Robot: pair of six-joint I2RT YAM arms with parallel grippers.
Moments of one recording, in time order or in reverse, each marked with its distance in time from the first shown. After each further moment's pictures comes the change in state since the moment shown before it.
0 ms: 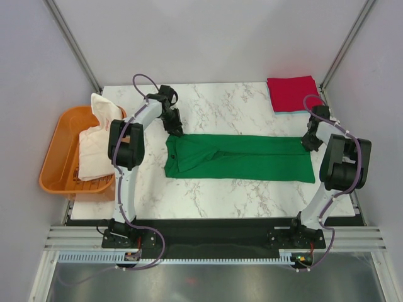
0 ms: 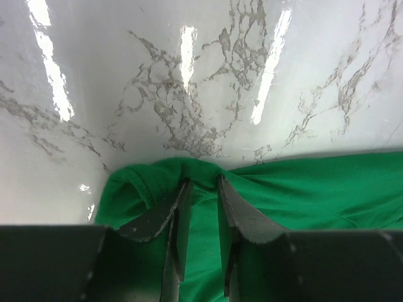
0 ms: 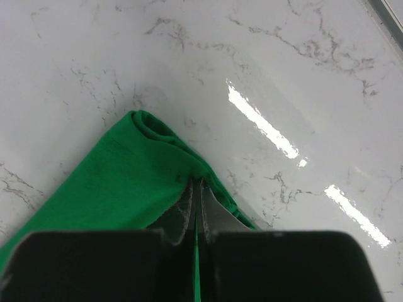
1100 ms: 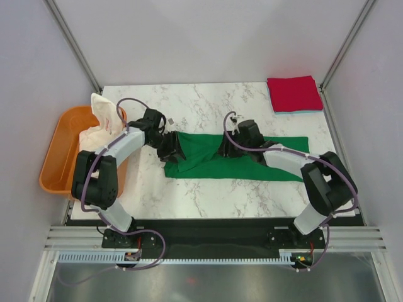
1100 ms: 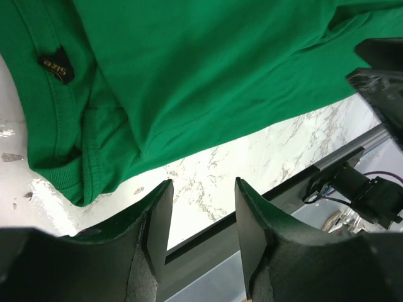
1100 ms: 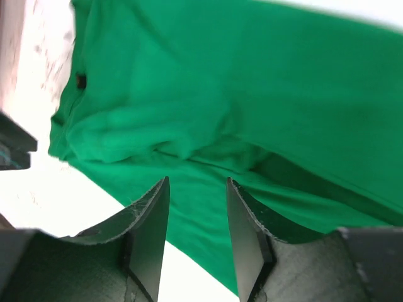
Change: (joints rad) left arm -0.027 -0.647 -0.742 0.154 0.289 0.012; right arm 0.743 -0.250 -0.287 0.505 -0.505 -0.041
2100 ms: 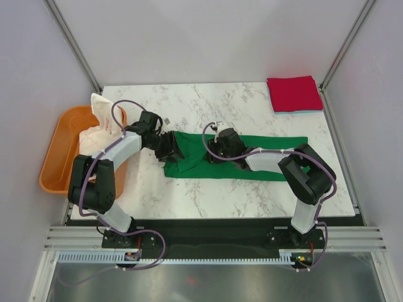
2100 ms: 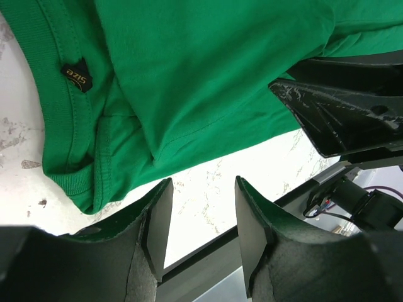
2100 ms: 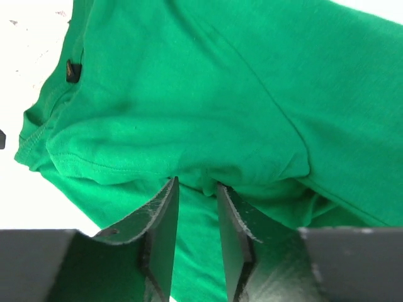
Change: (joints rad) left arm 0.024 -0.048 -0.096 0.111 -0.005 -0.023; right arm 0.185 0.204 0.037 0.193 0.116 -0.077
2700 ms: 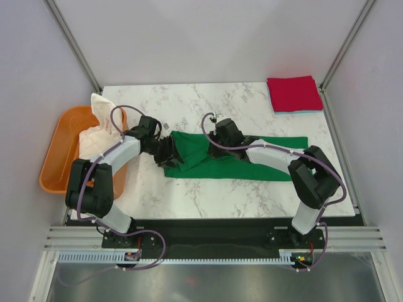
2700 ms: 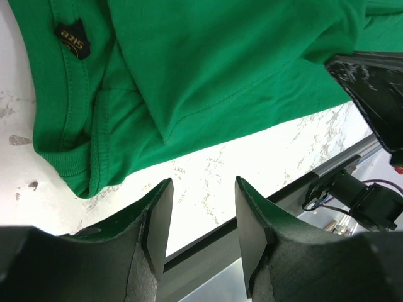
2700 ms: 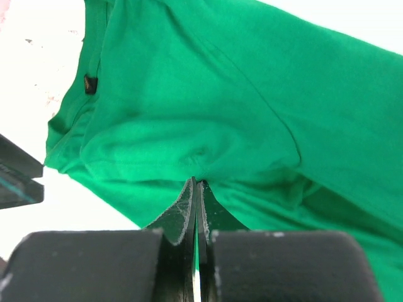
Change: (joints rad) left arm 0.000 -0.044 -0.062 0.002 0.009 -0.018; right arm 0.006 -0.044 0.158 -0.269 0.045 0.025
